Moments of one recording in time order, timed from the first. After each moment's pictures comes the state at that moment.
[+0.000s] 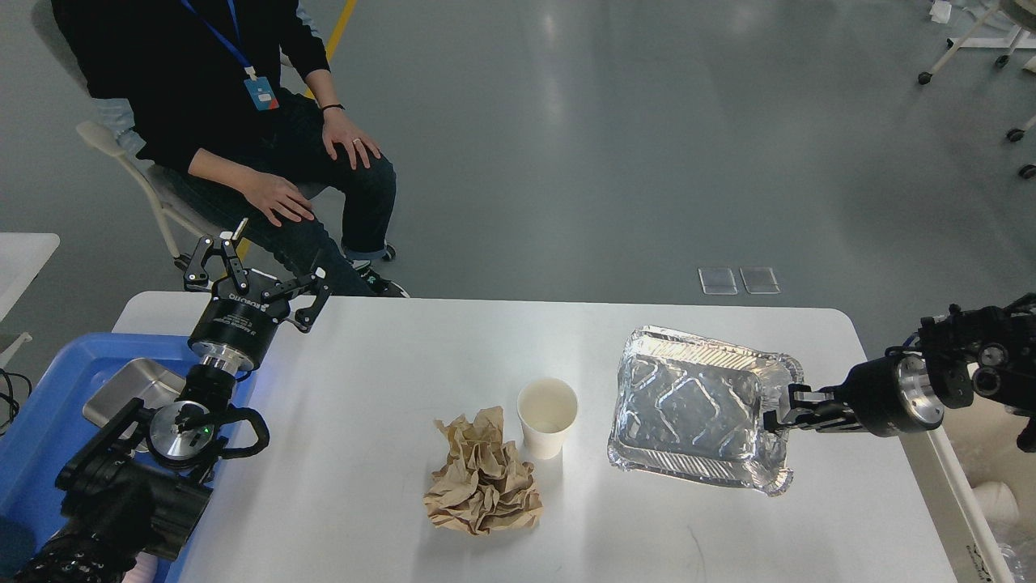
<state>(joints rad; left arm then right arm) -0.51 0.08 -1.26 -0.60 -0.06 -0.64 -0.07 1.16 -0.83 -0.33 1.23 -0.85 0.57 0.24</state>
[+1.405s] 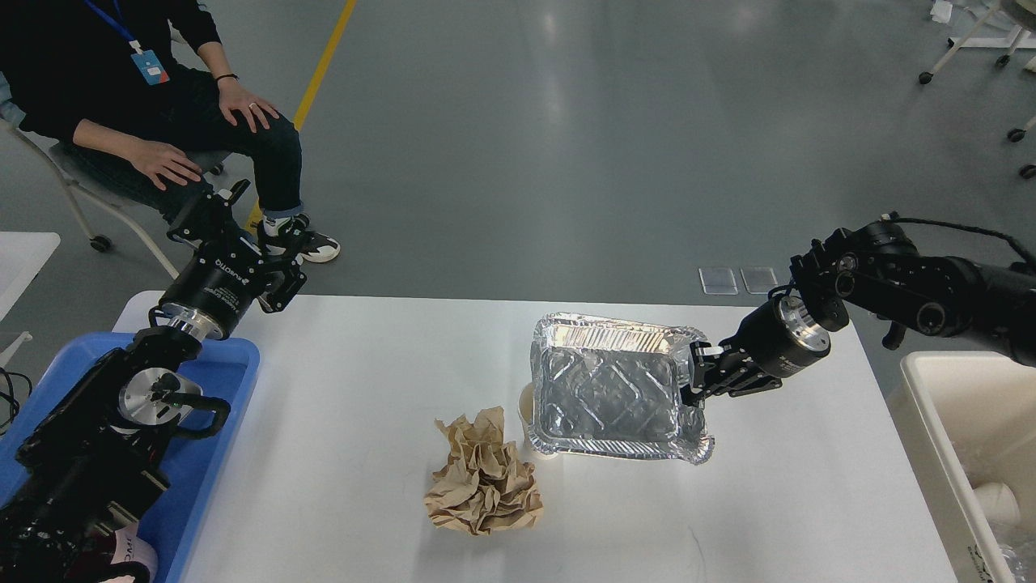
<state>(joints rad) -0.59 0.18 -1.26 -0.61 0.46 -0.57 -0.18 1.26 -0.43 -0.33 0.85 -0.74 0.90 0.22</state>
